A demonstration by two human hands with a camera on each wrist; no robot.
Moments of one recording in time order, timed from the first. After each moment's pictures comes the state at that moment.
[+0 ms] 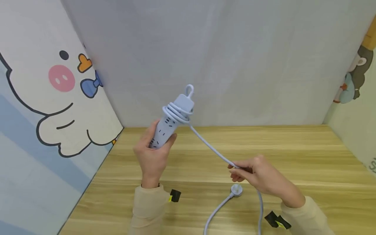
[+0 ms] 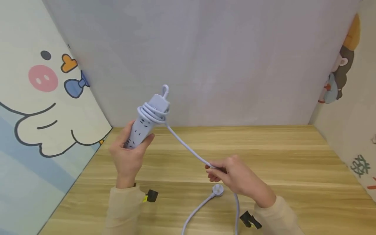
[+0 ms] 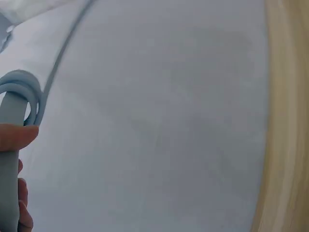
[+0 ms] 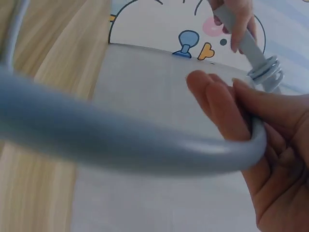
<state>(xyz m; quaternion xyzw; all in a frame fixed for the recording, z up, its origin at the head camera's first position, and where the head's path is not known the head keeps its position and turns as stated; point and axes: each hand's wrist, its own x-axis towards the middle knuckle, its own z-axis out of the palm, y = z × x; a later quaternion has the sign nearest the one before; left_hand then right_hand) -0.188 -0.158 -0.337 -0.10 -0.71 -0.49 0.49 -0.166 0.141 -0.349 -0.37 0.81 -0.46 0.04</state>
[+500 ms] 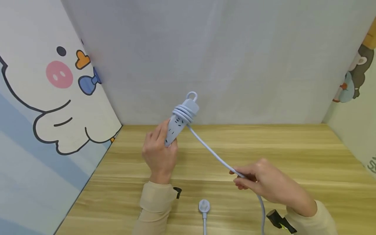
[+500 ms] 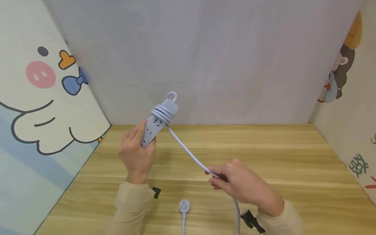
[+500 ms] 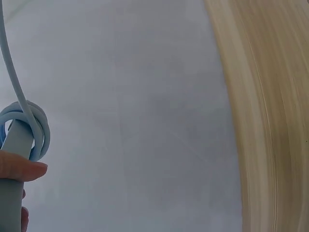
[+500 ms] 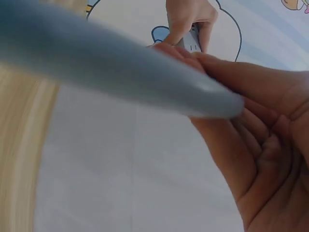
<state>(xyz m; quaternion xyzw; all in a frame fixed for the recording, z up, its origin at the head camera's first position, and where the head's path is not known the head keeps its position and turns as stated) -0.200 -0.146 -0.352 -0.02 -0.80 -0.22 0.56 -0.147 0.150 -0.330 -0.45 0.81 -0.37 0.00</state>
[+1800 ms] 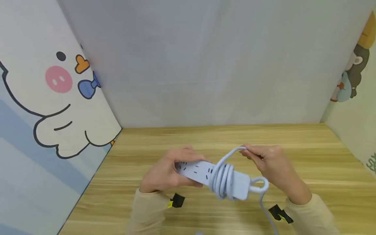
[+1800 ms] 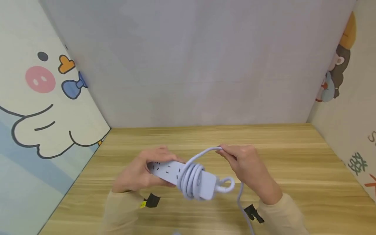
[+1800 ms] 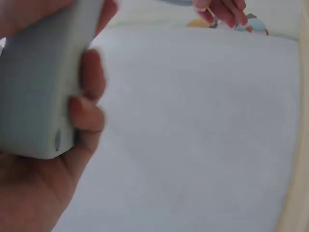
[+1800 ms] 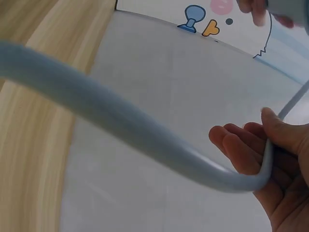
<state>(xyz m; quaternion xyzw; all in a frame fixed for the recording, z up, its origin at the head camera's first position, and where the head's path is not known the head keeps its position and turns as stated) -0.160 -0.151 -0.320 -0.45 -0.75 -0.48 0.05 -0.183 0.161 -0.348 -0.39 0.79 -0.30 -0.36</state>
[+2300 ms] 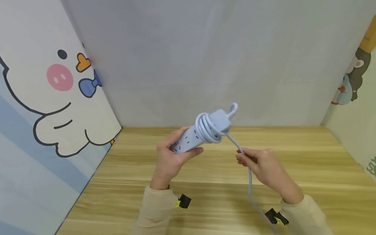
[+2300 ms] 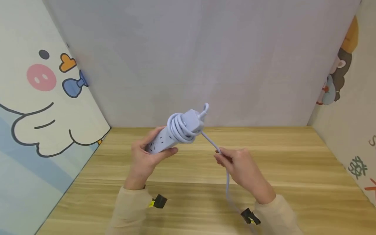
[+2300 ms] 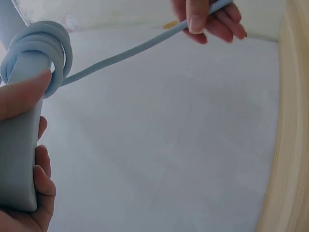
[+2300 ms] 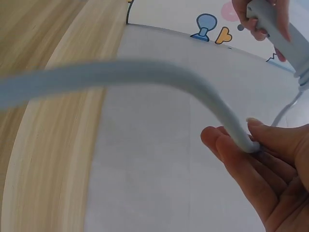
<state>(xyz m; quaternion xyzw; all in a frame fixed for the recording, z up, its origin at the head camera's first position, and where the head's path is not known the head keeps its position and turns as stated) -0.177 -0.131 -0.333 -0.24 -0.71 -0.62 0.23 -0.183 0.148 -0.355 -0.32 0.85 -0.37 -0.20</state>
